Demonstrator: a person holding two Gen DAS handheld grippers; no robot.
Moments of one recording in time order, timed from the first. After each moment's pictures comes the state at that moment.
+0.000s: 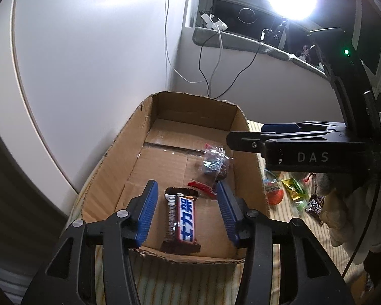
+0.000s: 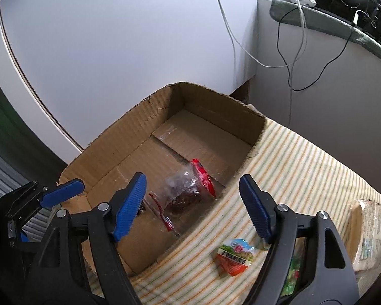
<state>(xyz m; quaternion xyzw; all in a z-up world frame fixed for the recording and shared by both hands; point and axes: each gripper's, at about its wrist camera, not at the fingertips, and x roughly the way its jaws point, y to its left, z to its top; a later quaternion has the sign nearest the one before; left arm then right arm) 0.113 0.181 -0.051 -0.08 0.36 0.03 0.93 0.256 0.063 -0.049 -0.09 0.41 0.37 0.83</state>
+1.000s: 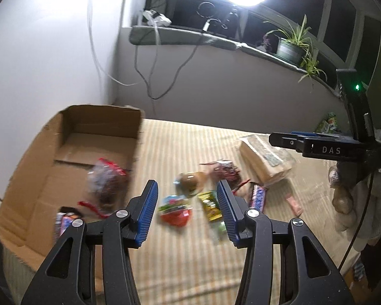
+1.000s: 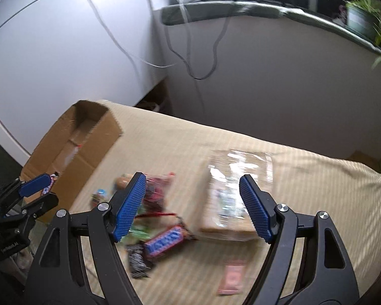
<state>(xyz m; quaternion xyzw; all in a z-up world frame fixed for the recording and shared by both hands) 0.153 0.065 -0.042 -0.07 0.36 -0.07 0.93 0.290 -0.149 -0.045 -0.03 0.42 0.23 0.88</state>
